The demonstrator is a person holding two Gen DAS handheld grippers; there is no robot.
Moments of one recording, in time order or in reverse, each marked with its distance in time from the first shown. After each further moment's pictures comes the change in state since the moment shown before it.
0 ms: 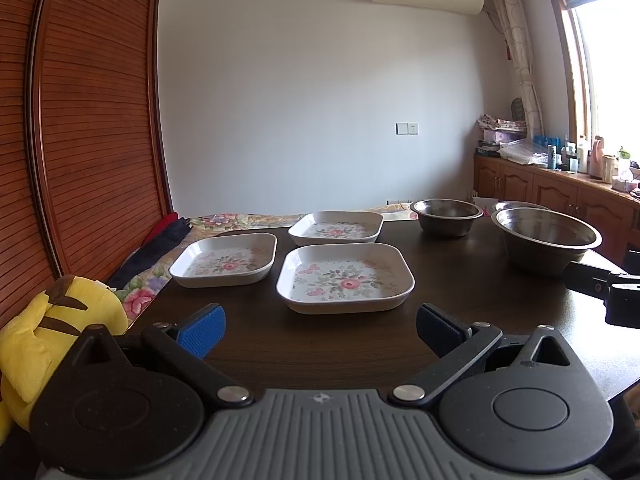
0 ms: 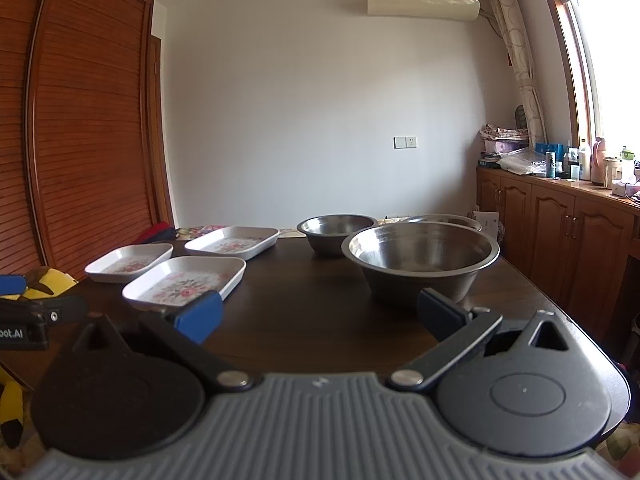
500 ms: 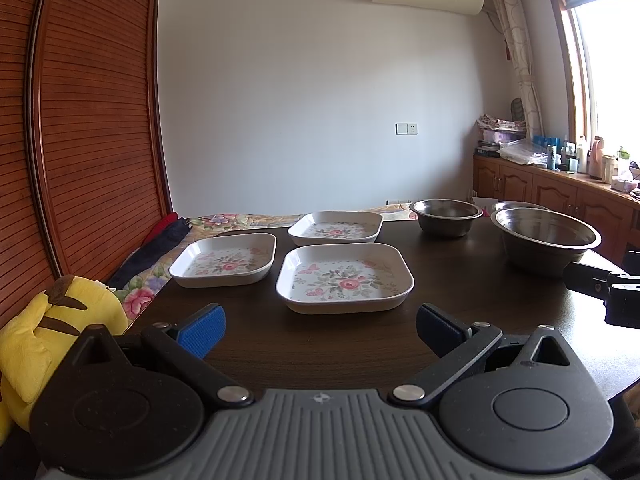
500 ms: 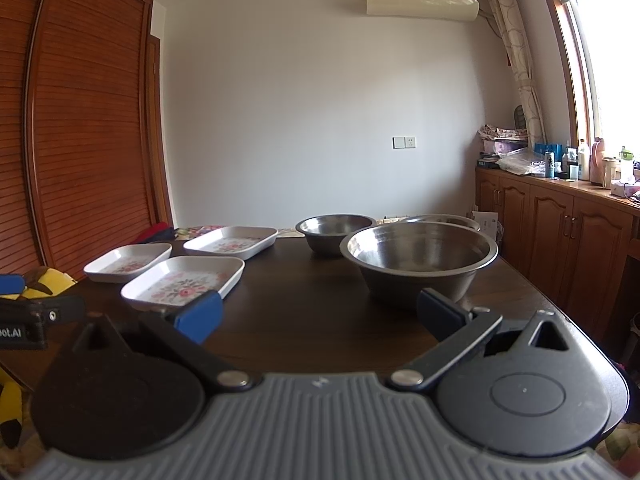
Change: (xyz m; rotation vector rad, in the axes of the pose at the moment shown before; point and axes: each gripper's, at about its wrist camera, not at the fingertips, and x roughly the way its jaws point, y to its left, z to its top) left arm 0.000 0.000 -0.001 0.000 -0.001 0.000; right arm 0.000 -0.004 0.000 -0.001 -0.001 -0.002
